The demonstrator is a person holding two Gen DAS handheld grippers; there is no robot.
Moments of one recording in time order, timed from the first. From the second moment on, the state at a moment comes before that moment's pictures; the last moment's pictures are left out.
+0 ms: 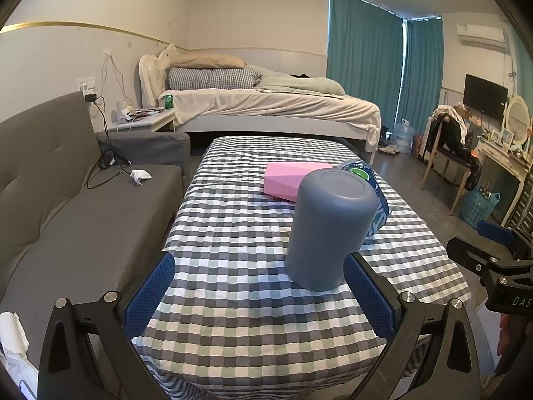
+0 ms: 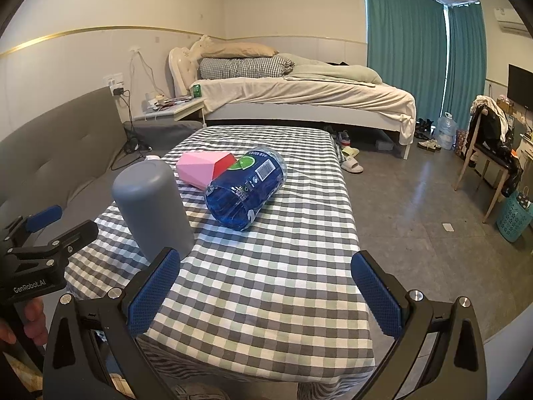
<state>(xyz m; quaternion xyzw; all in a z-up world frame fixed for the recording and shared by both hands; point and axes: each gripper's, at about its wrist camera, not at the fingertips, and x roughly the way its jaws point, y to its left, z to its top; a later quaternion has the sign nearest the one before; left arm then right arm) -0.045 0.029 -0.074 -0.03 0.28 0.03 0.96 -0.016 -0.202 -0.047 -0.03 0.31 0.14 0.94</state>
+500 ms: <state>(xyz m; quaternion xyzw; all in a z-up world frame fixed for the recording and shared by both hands) -0.044 0.029 -0.075 -0.03 0.28 0.03 0.96 -0.015 -0.203 -0.048 -0.03 0.31 0.14 0.94</state>
